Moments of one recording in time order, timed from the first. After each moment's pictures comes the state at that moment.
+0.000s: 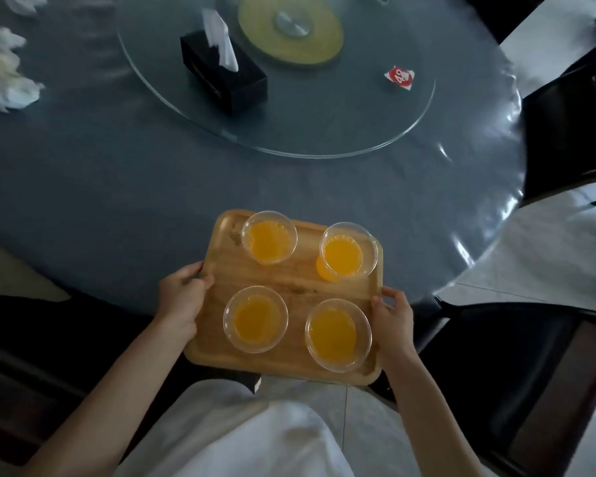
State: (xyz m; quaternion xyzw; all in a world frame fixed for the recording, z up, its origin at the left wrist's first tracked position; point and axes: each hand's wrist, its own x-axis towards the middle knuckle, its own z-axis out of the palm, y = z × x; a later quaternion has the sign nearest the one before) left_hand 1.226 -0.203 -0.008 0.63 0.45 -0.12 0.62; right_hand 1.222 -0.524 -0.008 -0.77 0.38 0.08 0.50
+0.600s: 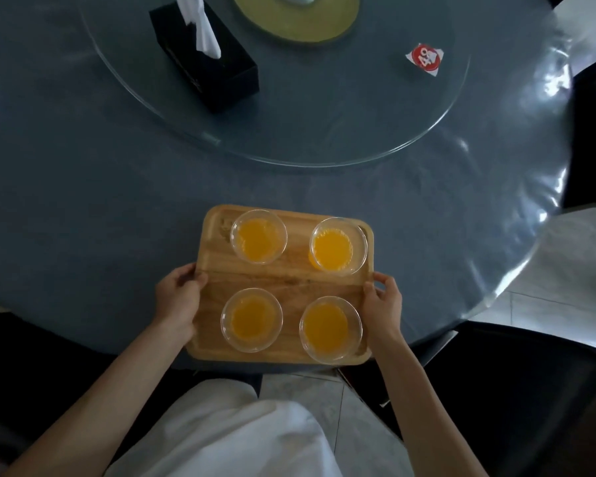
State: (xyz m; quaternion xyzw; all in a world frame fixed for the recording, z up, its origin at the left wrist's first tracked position) left_hand 1.304 -0.221 -0.060 0.60 0.51 -0.11 0.61; right_hand 1.332 -0.536 -0.064 -0.78 0.38 0.11 0.49
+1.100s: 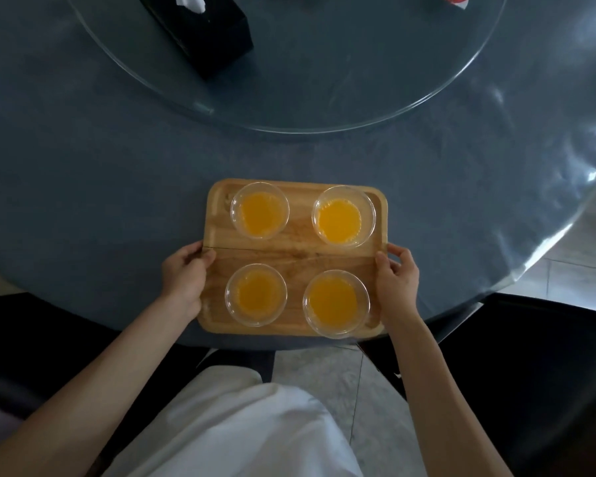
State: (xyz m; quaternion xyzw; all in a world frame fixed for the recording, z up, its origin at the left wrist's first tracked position) left_hand 1.313 -0.229 -0.070 0.60 0.52 -0.10 0.60; right_hand 1.335 -0.558 -0.084 -0.74 0.39 0.12 0.53
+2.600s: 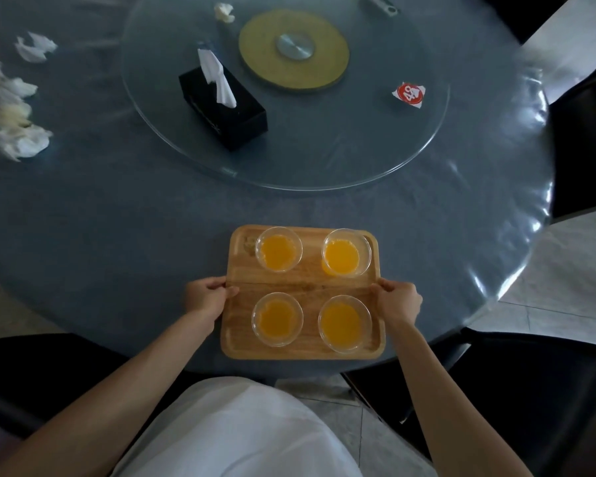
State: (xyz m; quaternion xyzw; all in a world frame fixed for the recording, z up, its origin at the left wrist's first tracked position) left_hand 1.318 -0.213 -0.077 0.69 0.45 -0.15 0.55; right_hand 1.353 -0.557 -0.062 -0.86 0.34 0.09 0.37
